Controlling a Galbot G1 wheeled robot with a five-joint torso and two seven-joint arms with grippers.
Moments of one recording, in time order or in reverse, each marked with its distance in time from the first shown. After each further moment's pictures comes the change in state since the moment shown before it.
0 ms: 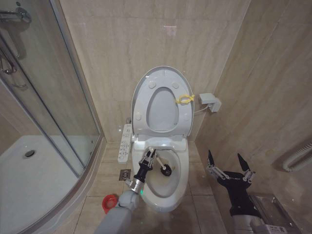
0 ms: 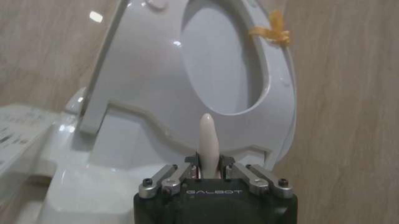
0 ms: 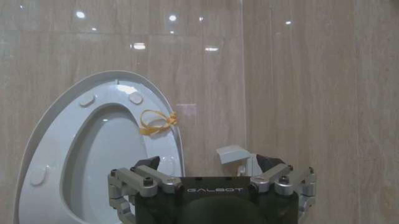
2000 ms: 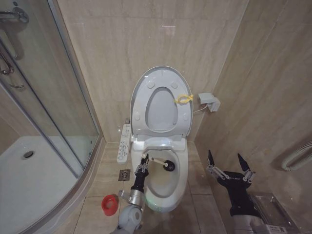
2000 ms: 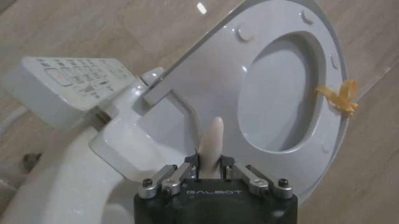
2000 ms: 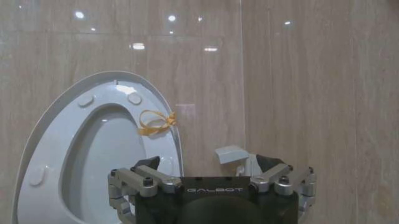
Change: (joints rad) left arm 0.236 -0.011 -0.047 -0.310 -0.382 0.145 -0.087; right arm 0.000 0.000 0.000 0.000 0.000 0.000 0.000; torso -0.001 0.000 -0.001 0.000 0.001
